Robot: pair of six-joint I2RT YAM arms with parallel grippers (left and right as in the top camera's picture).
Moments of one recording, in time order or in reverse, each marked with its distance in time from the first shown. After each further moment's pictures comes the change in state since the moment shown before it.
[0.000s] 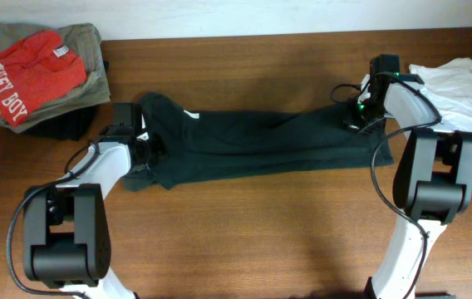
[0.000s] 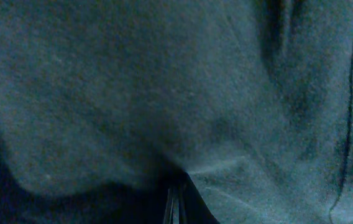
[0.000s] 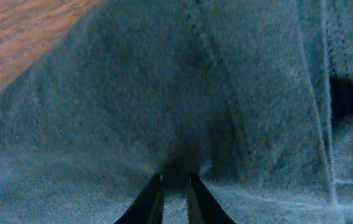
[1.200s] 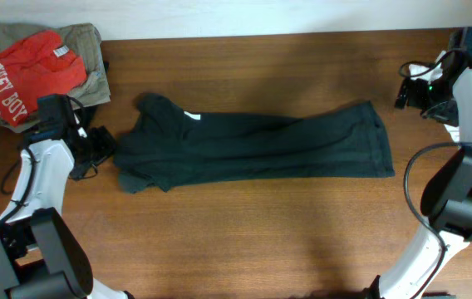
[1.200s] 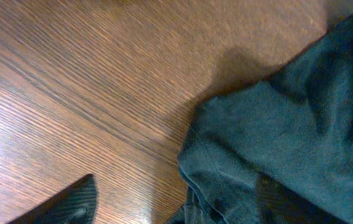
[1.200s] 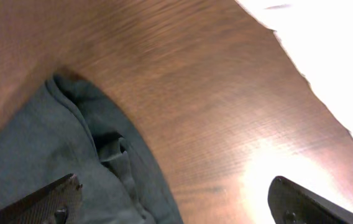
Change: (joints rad) left arm 0.286 -0.122 0.141 -0.319 -0.038 0.026; right arm -0.230 -0.072 0.278 -0.282 0.148 -0.136
